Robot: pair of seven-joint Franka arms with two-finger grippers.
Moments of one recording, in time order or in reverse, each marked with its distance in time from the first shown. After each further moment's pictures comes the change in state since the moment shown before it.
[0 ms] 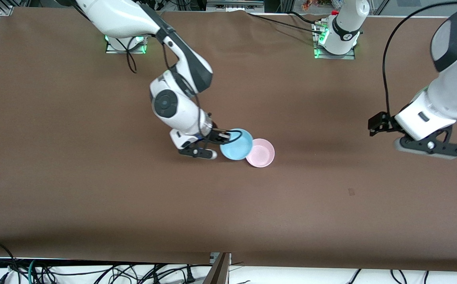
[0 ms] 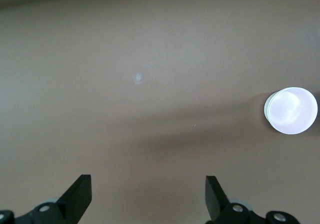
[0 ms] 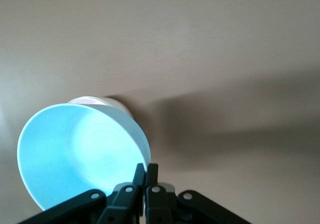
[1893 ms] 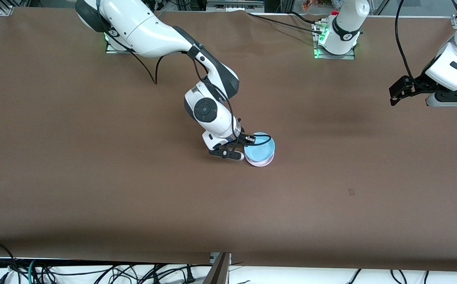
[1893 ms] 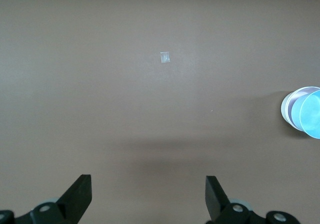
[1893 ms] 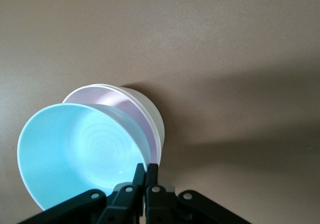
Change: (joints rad) left arm -0.027 -0.350 0.123 -0.419 -0.042 0.152 -0.027; right arm 0.098 0.208 -0.003 0.180 -0.067 0.028 0.087
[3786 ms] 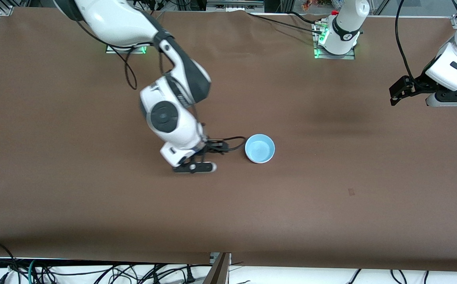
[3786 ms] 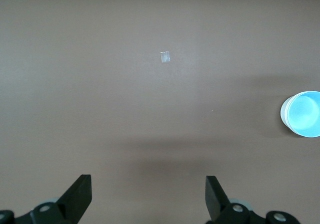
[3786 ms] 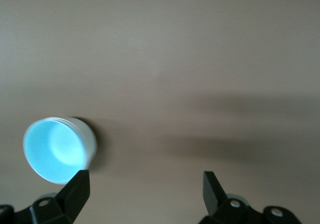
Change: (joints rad) left arm 0.000 0.000 0.001 0.000 0.000 -0.001 0.000; right arm -0.127 -0.160 -0.132 0.149 -0.022 -0.477 -0.431
